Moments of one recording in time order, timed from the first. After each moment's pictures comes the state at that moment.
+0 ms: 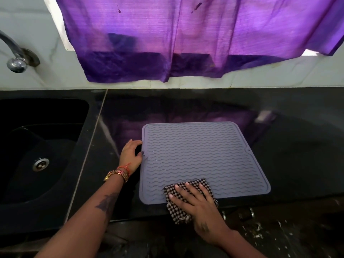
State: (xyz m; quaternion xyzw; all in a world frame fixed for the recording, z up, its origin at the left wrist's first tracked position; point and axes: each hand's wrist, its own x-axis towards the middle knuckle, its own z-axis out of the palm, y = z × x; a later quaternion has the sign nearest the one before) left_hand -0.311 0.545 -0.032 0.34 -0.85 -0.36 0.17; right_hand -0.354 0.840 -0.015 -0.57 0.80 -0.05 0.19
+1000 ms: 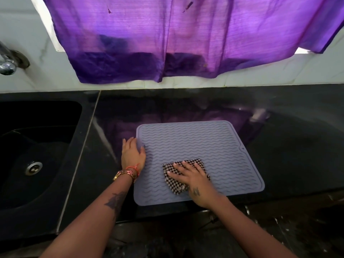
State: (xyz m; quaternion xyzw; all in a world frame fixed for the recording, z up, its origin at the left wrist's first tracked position) left_hand -0.336 0.572 -0.028 0.42 -0.83 -0.32 0.18; right_hand -0.410 0.800 0.003 -0.55 0.81 -0.11 0.14
